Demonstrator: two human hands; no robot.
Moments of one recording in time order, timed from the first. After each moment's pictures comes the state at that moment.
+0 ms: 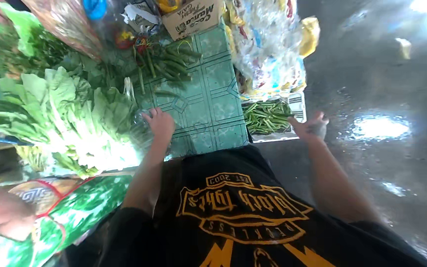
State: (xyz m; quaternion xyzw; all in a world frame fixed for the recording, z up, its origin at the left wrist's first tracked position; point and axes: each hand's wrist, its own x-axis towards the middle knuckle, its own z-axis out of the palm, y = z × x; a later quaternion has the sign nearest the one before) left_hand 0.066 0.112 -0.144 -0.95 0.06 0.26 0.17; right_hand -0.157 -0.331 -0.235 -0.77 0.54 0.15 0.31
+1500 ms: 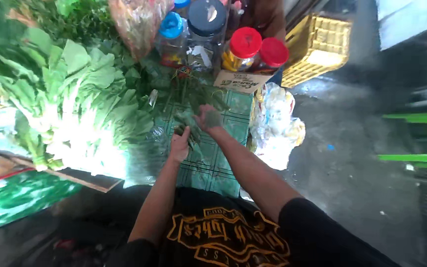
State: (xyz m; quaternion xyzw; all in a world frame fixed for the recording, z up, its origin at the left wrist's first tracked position) left_hand 0.076 0.101 -0.172 -0.47 -0.22 0.10 -0.85; right_hand 0.183 -0.033 -0.147 -0.95 -0.01 0.20 0.26
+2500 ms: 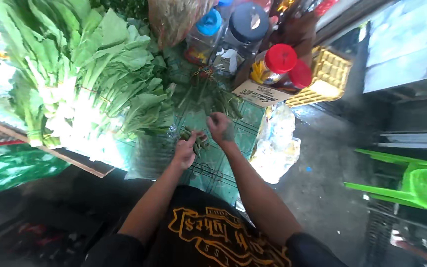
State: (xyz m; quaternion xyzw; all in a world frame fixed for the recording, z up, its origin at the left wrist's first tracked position) left_hand 0.057 0.122 -0.156 -0.33 -0.28 0.10 -0.89; right_hand 0.147 -0.011 -0.120 -0.95 -0.06 0.11 0.28
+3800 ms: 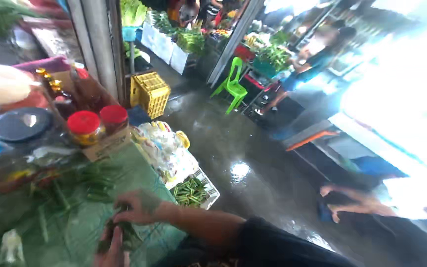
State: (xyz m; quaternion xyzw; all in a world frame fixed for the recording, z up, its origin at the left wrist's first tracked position) left_hand 0.028 0.094 -0.122 -0.54 -0.04 0.16 -0.83; right_hand 0.057 -0.073 -0.054 -0.86 -0.02 0.10 0.50
